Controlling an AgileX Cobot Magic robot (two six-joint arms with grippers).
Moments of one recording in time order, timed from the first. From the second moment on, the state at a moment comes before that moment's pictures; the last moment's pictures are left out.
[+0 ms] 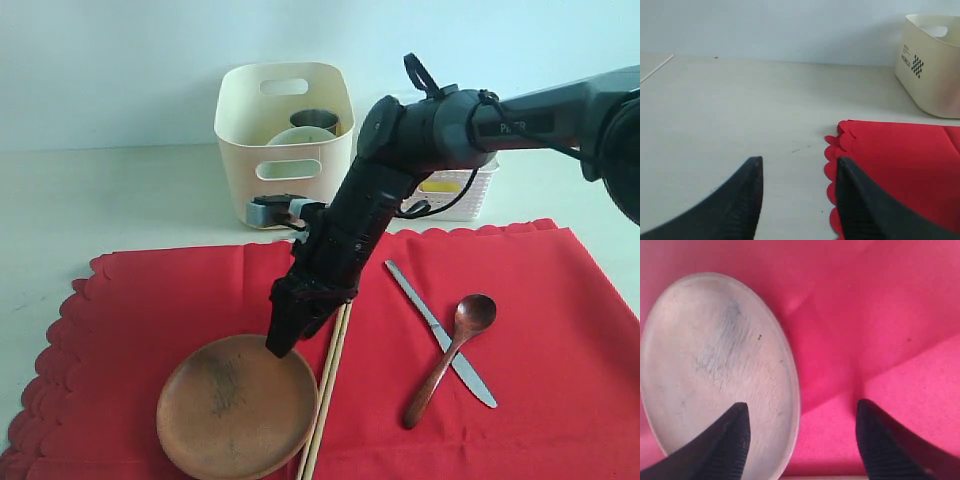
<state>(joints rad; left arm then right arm) -0.01 0.01 0.00 0.19 0.33 -0.23 0.50 2.31 -1.65 0.65 1.15 -0.76</state>
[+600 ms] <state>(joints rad) -0.01 0.01 0.00 0.19 0.33 -0.23 0.50 2.34 -1.65 0.66 1.22 -0.75</state>
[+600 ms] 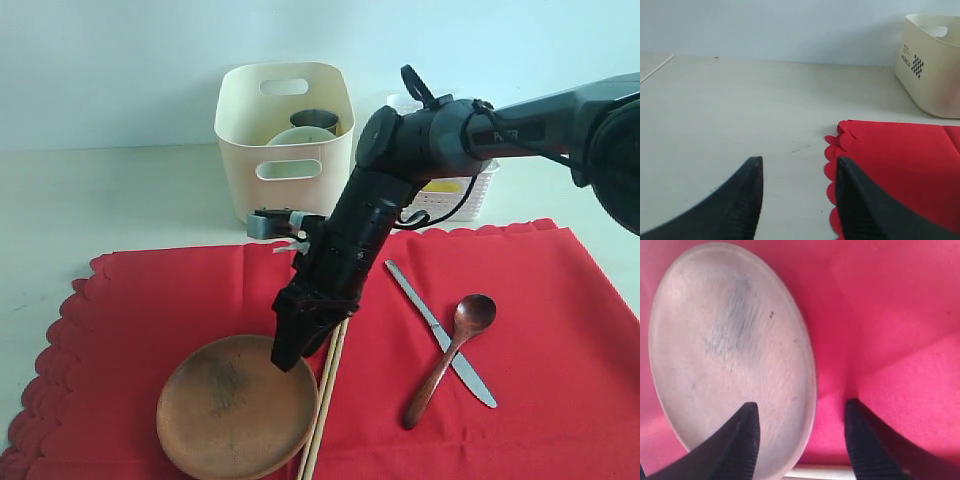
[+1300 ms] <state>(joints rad) -0.01 0.01 0.00 0.19 0.33 -0.23 0.50 2.27 -1.65 0.59 1.21 -0.68</state>
